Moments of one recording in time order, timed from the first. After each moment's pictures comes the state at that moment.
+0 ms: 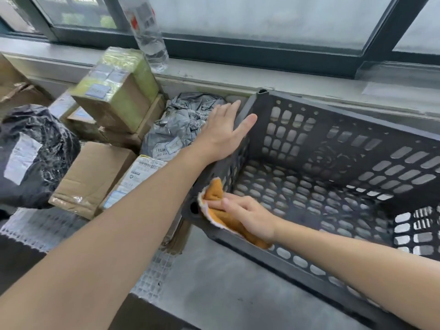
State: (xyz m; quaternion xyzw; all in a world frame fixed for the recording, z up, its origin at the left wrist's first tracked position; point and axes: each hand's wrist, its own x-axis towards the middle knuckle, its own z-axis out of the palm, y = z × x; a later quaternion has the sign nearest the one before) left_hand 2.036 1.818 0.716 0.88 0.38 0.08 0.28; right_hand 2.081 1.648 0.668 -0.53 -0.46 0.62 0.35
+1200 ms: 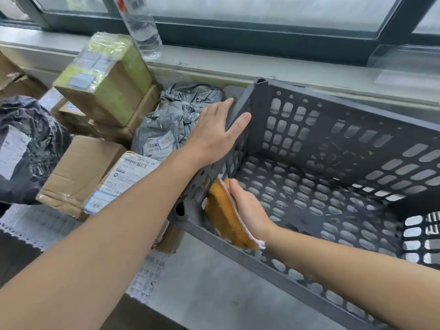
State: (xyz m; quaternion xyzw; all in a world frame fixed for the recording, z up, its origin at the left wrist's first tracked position) left_hand 2.036 1.809 0.708 0.86 0.41 0.11 0.28; right_hand 2.090 1.661 0.616 -0.64 -0.29 0.59 0.40
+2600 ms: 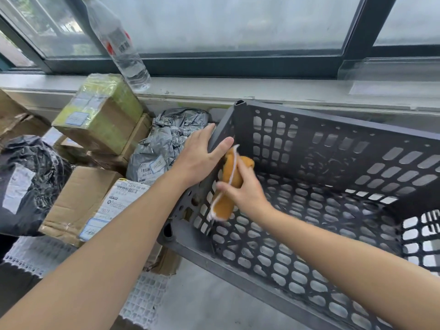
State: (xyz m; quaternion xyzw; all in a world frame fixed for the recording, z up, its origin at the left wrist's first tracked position) left_hand 2.039 1.815 0.703 0.85 0.43 0.09 0.29; right_hand 2.134 1.704 0.613 -0.65 -0.41 0.38 0.51
